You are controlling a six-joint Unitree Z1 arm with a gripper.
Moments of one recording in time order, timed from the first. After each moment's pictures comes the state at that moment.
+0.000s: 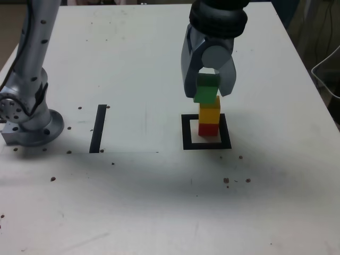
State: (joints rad) arm -0.06 2.07 -1.87 1.55 0.04 -0.12
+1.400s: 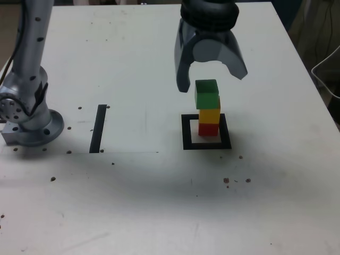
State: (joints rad) arm -0.06 2.01 -1.82 1.56 0.05 -0.11
